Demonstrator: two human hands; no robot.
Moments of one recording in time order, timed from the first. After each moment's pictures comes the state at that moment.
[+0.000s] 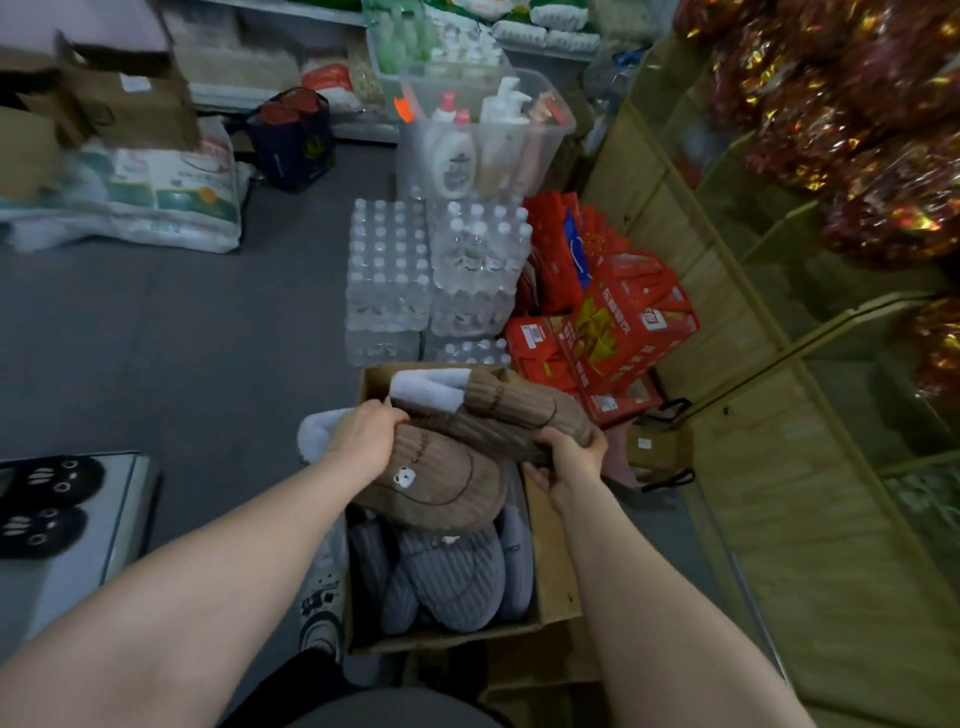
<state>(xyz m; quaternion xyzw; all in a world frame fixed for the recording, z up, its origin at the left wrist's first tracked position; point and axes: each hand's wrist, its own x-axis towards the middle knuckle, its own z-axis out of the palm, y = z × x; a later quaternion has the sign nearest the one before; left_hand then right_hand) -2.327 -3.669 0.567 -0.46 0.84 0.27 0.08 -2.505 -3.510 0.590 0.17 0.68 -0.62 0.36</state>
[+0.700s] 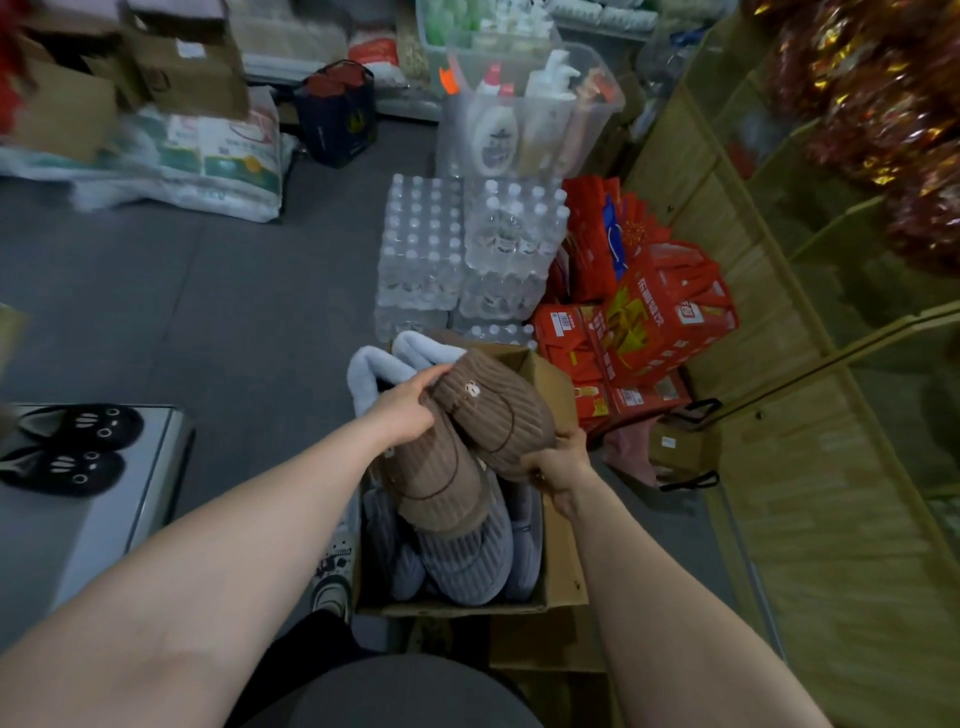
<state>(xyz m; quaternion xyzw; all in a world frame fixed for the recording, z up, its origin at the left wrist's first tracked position) -2.333 -3.656 0.563 -0.45 0.76 0.46 0.04 -2.500 -3.498 0.547 -0.01 0.76 -0.45 0.47</state>
